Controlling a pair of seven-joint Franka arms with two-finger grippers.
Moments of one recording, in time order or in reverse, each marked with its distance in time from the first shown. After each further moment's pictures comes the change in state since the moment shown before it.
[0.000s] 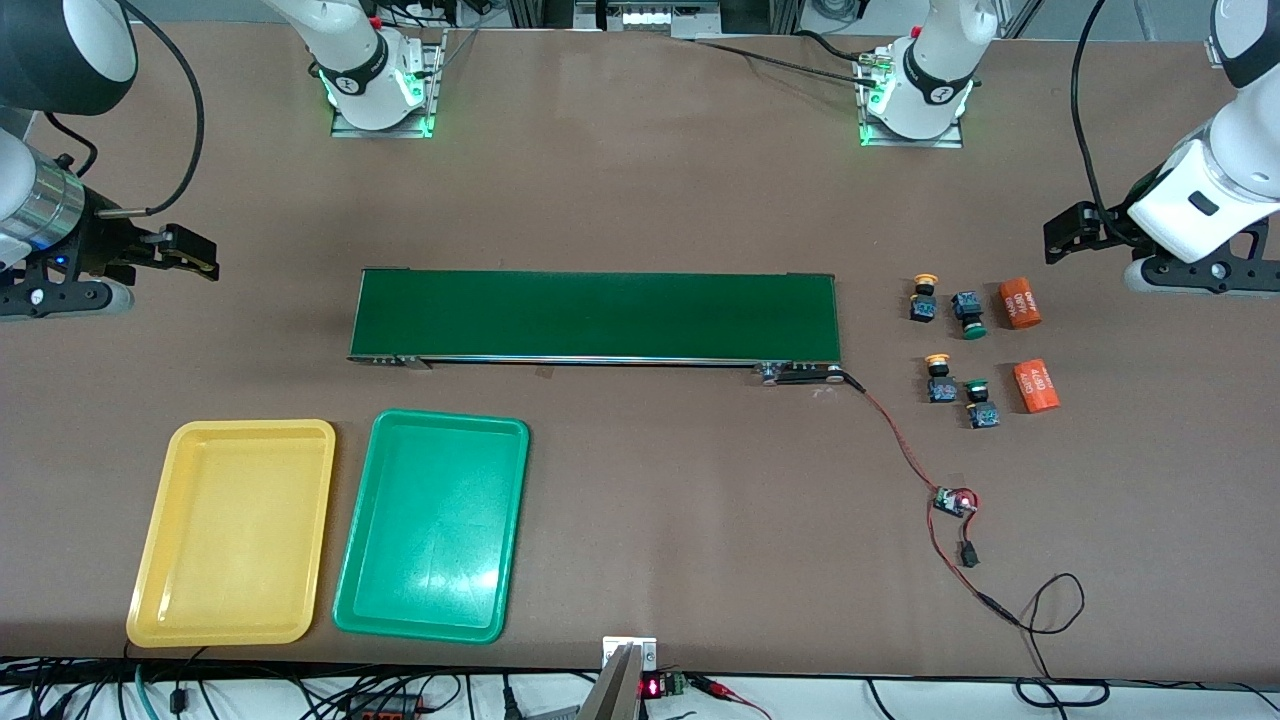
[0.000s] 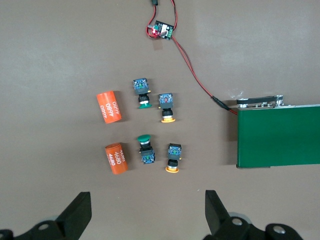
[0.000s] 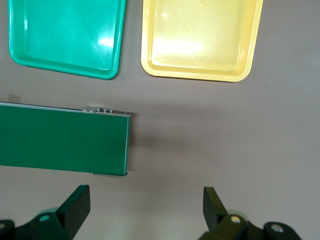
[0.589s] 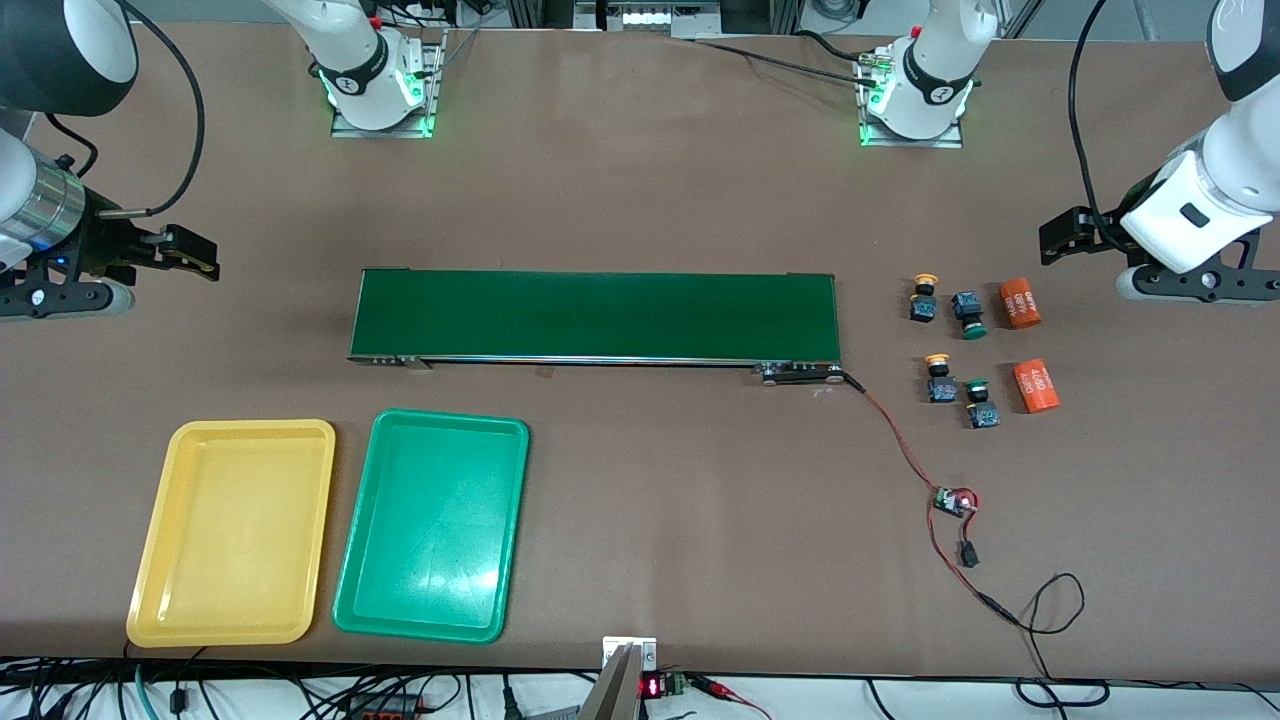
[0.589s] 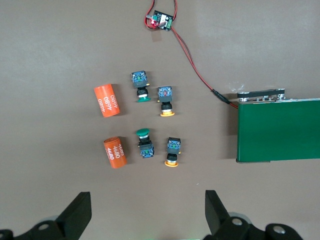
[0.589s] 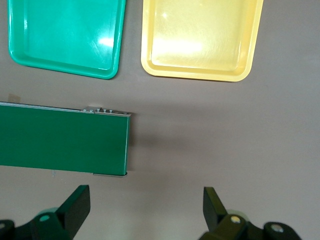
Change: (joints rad) left arm -0.003 0.031 -0.002 0.024 0.000 -0.051 -0.005; right arm 0.000 0.001 0.000 0.000 0.000 0.000 0.000
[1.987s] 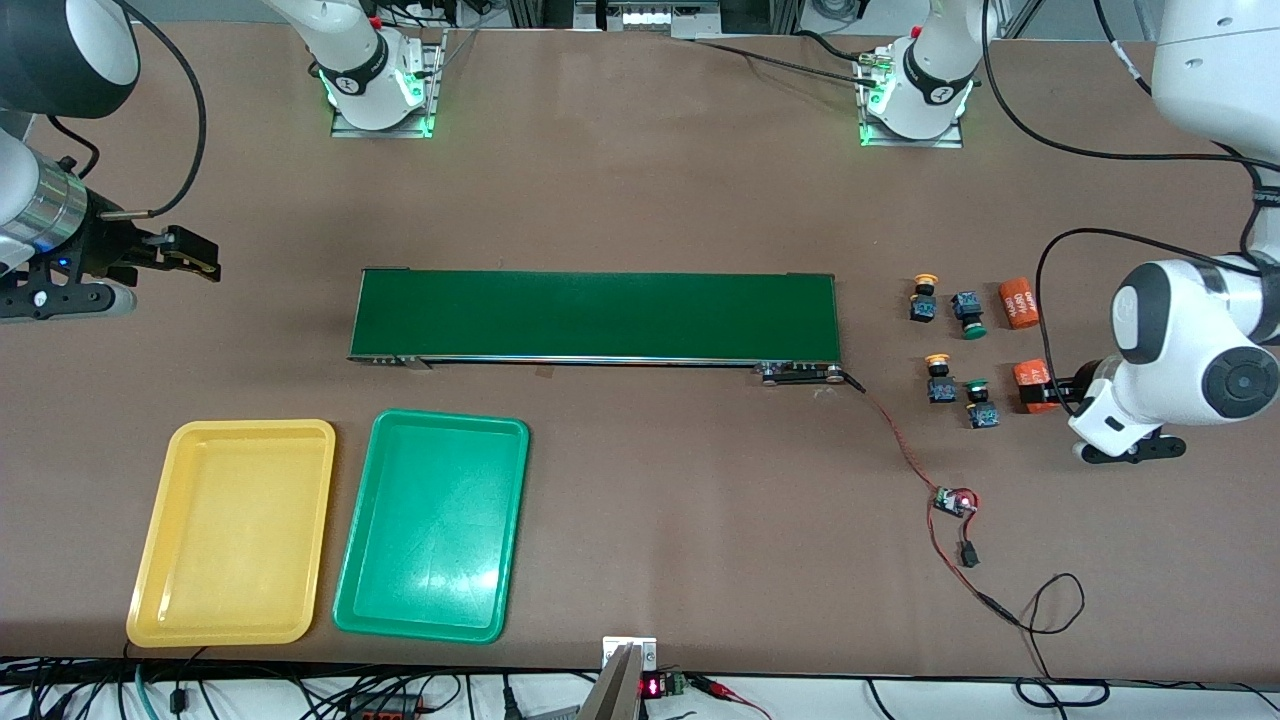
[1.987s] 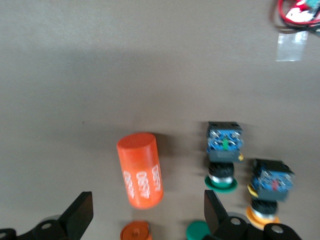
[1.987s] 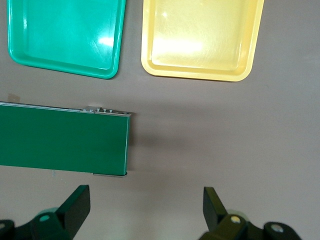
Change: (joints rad) left arm 0.175 0.505 0.028 -0.083 0.095 0.524 -0.045; right arm 0.001 0.003 -0.001 0.000 0.000 0.001 0.000
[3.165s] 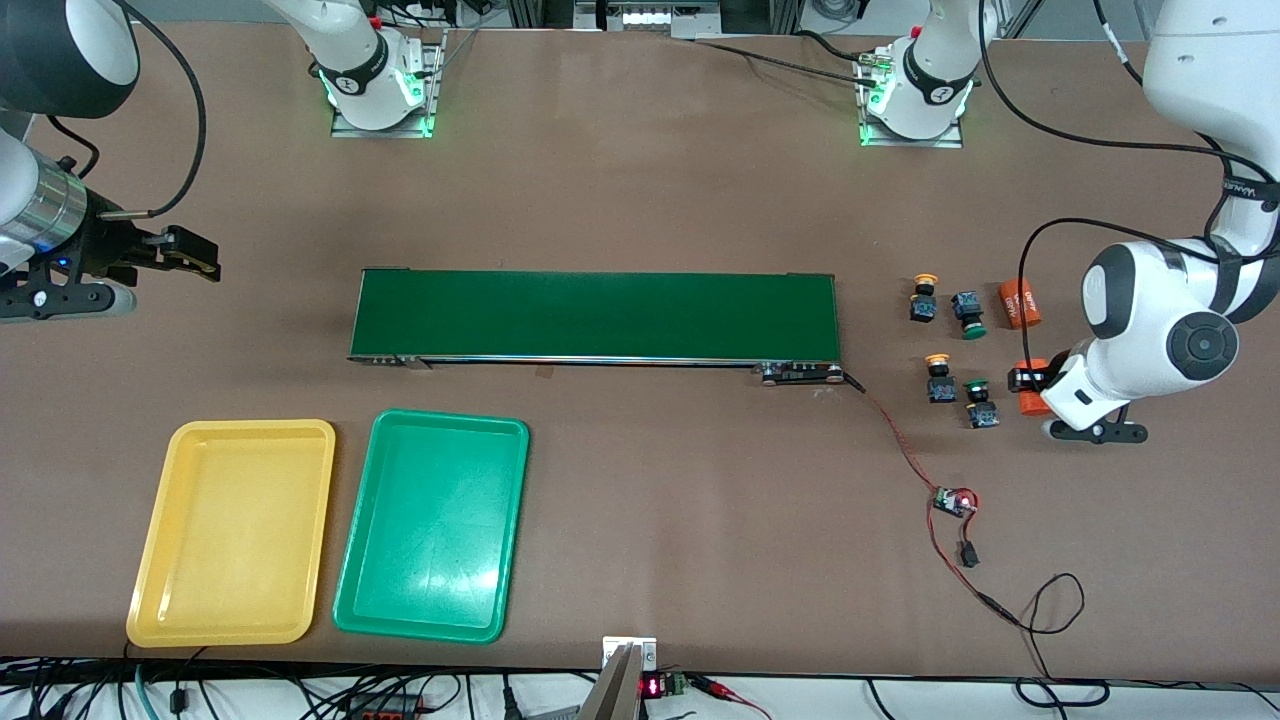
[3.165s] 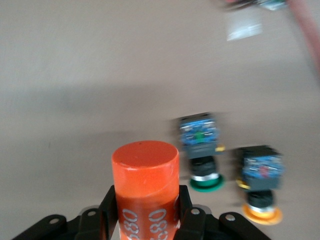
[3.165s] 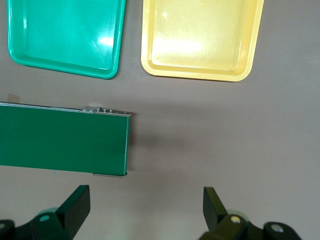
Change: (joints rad) left arm 0.045 -0.080 -0.091 -0.140 0.002 0.144 0.205; right arm 0.000 0.000 0.000 0.000 0.000 0.000 0.000
